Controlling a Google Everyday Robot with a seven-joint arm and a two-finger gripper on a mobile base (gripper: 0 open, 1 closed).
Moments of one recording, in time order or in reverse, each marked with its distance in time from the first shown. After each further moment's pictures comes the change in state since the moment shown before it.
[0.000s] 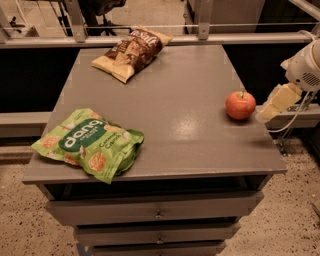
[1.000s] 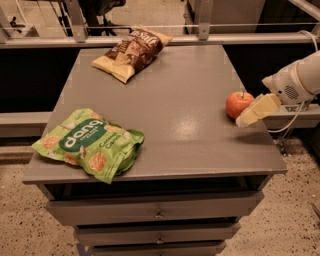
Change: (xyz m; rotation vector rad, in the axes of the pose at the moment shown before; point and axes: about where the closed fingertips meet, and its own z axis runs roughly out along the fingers) arm -0.015 0.022 0.049 -0.130 -0.172 0.142
